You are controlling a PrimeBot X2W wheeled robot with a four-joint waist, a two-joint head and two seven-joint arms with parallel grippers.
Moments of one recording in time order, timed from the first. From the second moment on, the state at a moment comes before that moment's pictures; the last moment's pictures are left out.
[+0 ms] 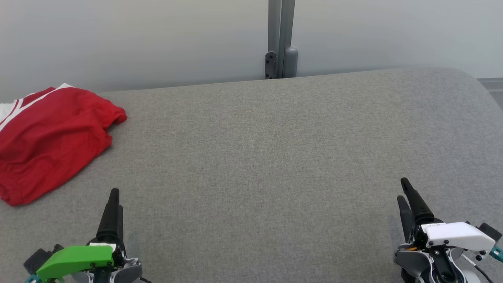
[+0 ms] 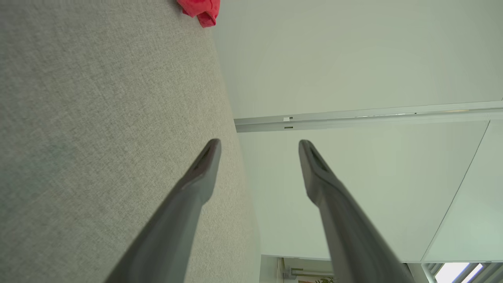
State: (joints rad) left arm -0.05 0.04 0.06 0.25 -1.52 -0.11 0.04; right arm -0.06 -0.04 -0.07 0.28 1.52 0.13 0.04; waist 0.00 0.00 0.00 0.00
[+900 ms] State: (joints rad) left arm -0.03 0.04 -0.02 0.13 -1.04 -0.03 -0.06; right arm -0.04 -0.04 -0.02 0.12 0.99 0.13 -0.06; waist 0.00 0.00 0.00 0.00
